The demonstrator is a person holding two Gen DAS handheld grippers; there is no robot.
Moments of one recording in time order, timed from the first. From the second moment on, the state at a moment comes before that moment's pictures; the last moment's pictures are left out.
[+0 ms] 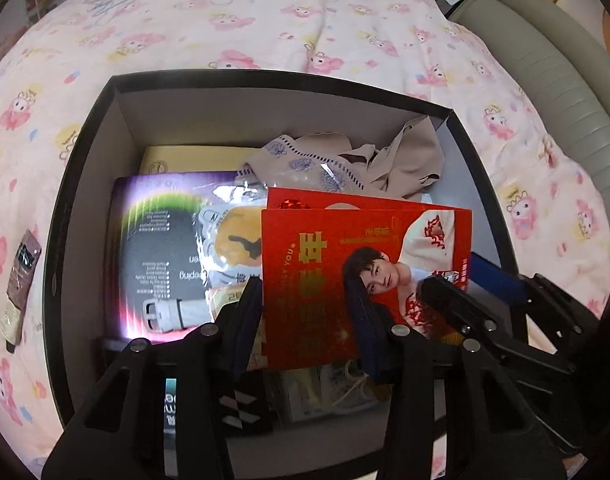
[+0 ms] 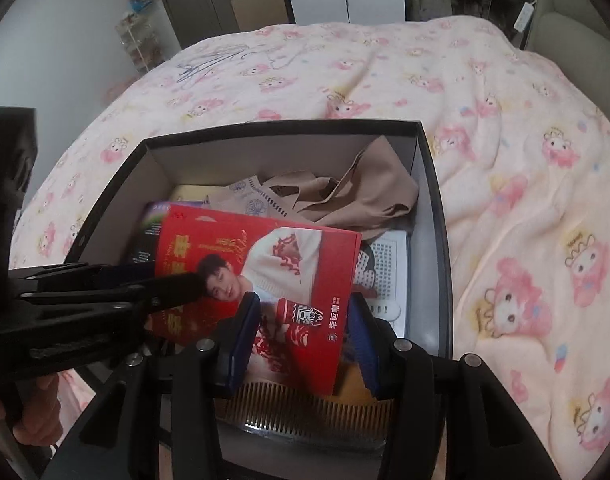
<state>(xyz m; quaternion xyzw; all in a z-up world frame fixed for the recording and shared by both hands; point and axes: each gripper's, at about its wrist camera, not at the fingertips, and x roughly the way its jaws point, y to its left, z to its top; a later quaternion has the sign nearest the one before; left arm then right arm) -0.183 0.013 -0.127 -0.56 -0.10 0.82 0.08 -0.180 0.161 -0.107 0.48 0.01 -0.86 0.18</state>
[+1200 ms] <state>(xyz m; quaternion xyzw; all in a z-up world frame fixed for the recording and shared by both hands) -0.143 -0.015 -0.123 -0.59 -0.06 0.80 0.08 -0.200 0.154 -0.119 0.53 -0.01 -0.82 0.21</state>
